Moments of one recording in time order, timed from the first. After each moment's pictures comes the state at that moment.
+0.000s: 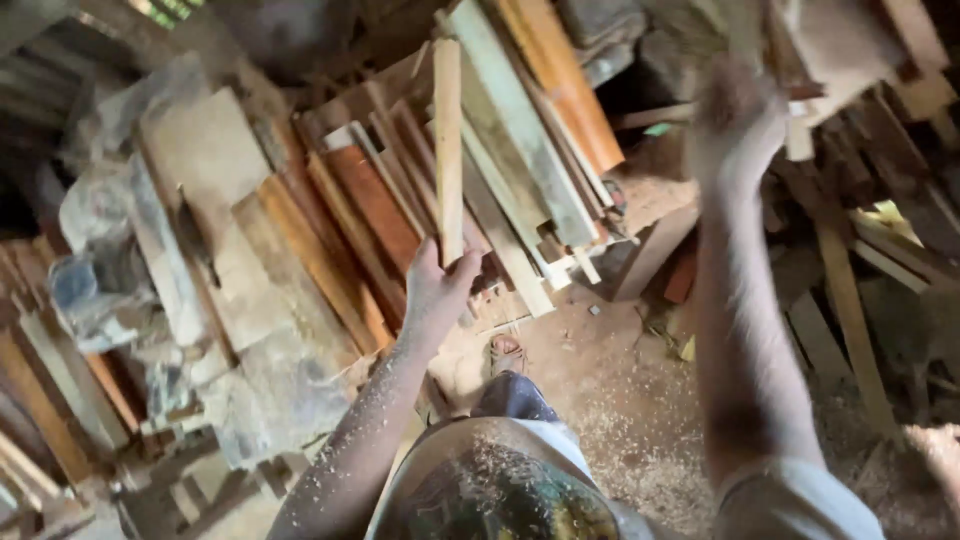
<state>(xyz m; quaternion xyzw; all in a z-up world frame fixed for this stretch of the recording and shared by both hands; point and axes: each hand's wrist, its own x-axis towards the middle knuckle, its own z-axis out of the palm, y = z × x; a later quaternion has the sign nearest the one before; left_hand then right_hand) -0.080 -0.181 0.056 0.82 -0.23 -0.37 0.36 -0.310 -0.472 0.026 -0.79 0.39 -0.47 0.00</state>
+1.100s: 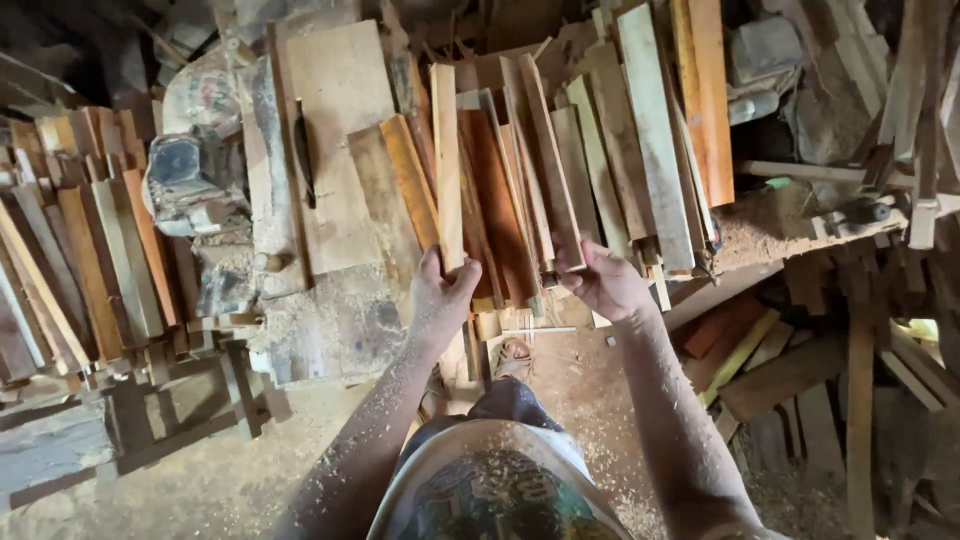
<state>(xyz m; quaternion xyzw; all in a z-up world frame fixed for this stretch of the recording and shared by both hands) -0.023 -0.068 0.026 0.80 -0.09 -0.31 0.51 -0.193 -0.270 -0.088 -0.26 0.24 -0.13 0.93</state>
